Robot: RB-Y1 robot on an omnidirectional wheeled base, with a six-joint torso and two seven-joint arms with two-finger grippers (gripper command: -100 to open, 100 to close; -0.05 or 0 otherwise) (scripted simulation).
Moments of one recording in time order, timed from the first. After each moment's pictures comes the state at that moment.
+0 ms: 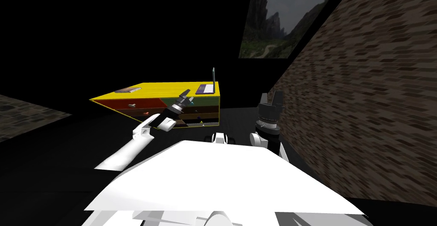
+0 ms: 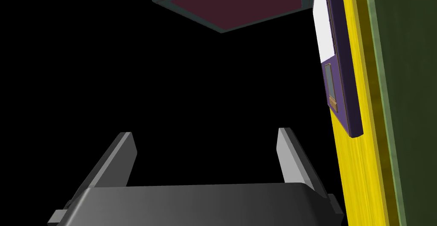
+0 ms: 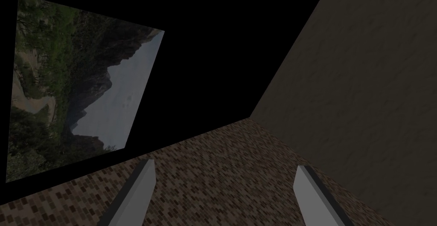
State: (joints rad) left arm 0.29 0.84 0.03 -2.12 0.28 -0.15 0.27; right arm 0.47 -0.03 0.04 -2.33 0.12 -0.64 0.09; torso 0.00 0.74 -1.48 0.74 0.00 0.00
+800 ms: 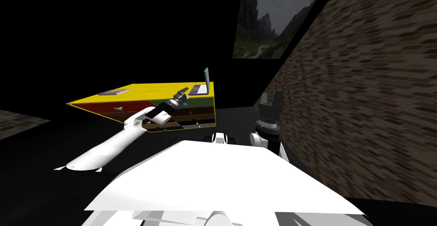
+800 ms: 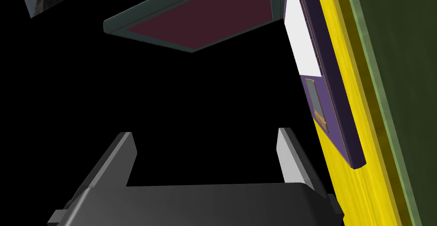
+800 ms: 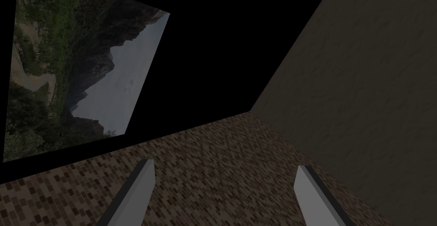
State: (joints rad) left arm 0.22 1.03 0.05 -2.03 0.36 -0.02 0.30; right arm 0.47 -0.03 0.04 -2.33 0.12 -0.64 0.09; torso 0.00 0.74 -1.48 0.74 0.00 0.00
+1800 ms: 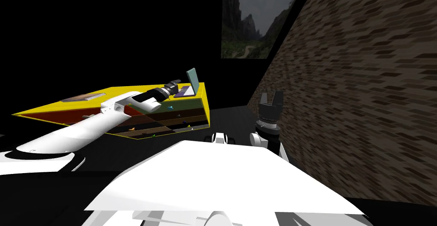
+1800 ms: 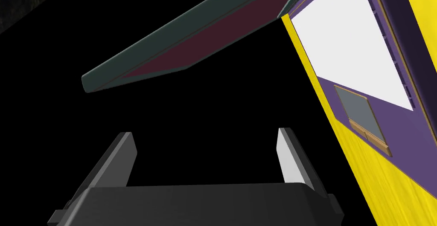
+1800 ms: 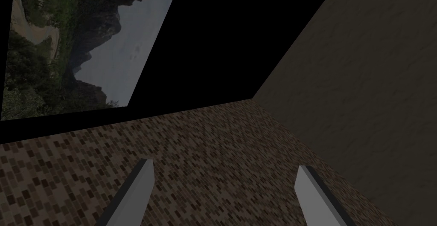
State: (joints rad) left arm 0.09 1.31 0.10 -1.89 0.49 0.17 0.36; right arm 0.47 -0.03 0.04 -2.33 0.12 -0.64 0.09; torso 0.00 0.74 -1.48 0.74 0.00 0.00
